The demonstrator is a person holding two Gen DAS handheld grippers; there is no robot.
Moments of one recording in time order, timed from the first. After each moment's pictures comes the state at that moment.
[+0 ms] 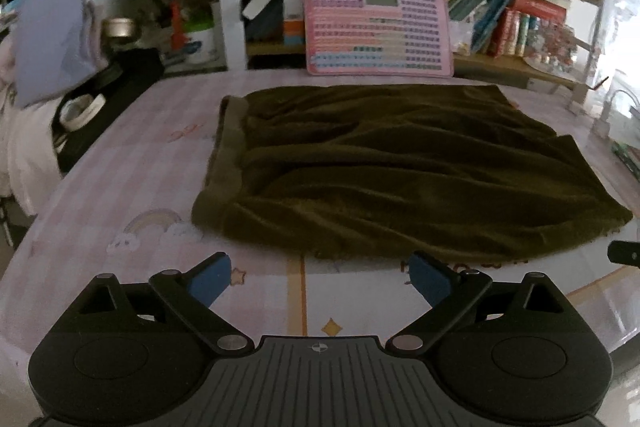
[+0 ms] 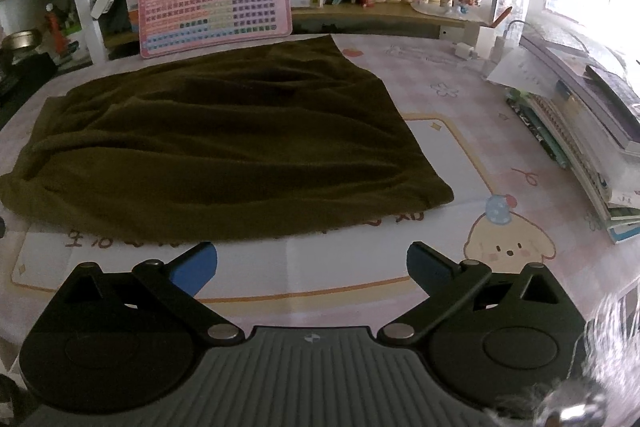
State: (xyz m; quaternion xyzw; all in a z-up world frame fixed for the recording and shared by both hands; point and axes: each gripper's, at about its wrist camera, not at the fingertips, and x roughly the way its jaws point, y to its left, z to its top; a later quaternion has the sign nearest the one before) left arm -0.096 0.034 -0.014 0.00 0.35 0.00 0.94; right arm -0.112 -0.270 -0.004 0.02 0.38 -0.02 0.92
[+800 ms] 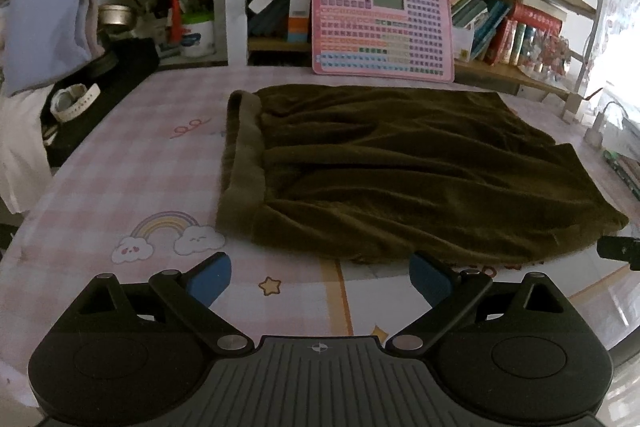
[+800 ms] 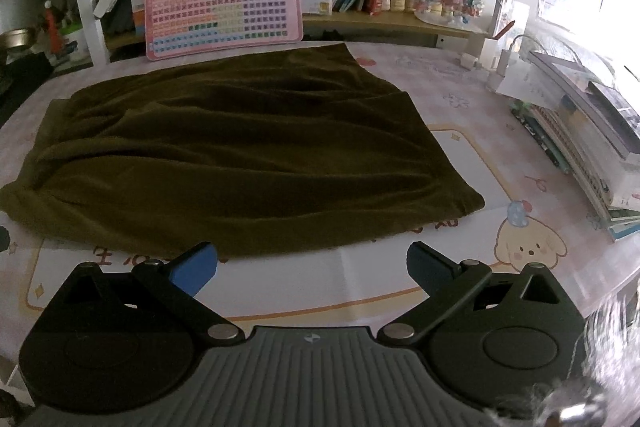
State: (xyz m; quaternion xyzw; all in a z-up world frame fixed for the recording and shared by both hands) left arm -0.087 0.080 -0.021 -0.03 0.35 -0.02 0.93; right arm -0.104 -0.220 0.006 0.01 0.38 -0.04 0.93
